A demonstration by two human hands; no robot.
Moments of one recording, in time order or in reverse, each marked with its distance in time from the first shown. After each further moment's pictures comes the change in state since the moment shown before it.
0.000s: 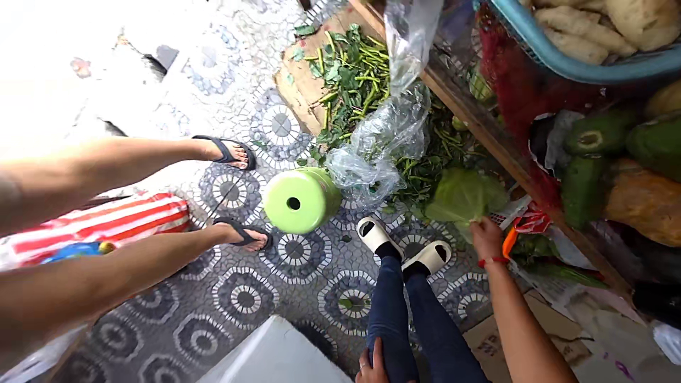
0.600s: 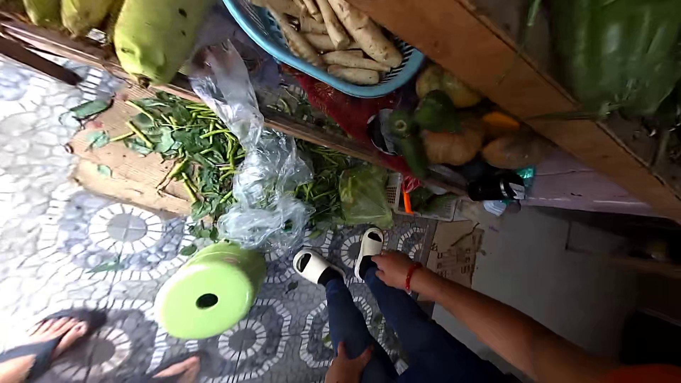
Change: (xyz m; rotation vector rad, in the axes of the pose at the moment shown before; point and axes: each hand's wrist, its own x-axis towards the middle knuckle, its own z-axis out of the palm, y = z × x) left_hand 0.071 -0.007 -0.081 0.223 -0.336 0.074; right_hand -0.134 -0.053 -0.022 -0.632 -0.699 -0.013
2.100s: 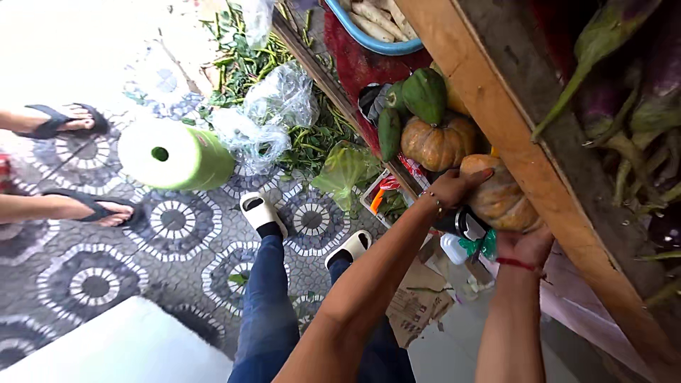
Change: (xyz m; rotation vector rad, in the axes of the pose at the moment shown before) left_hand -0.086 0.504 0.114 -0.867 -0.032 1.021; right_hand -0.159 0.349 -0.142 1.684 1.165 -0.427
